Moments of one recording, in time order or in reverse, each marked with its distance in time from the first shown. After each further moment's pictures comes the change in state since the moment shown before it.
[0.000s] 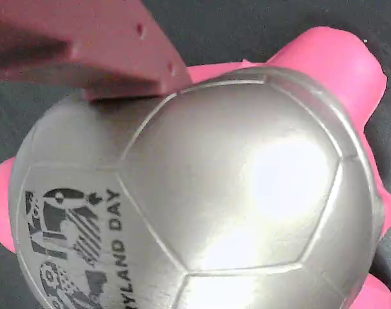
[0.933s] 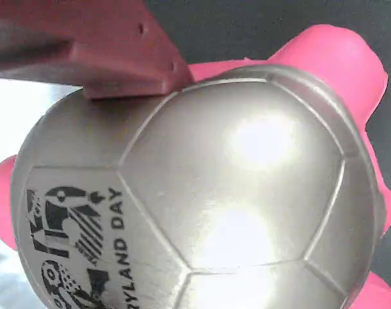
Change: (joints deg) arm 8.7 15.6 -13.3 20.5 22.7
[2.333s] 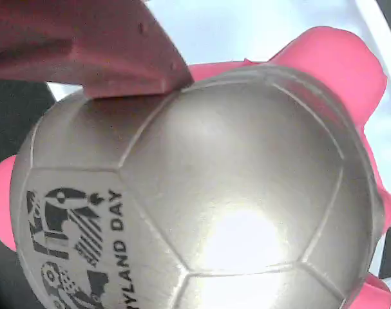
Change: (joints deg) arm 18.5 -33.0 -51.0 5.5 10.4
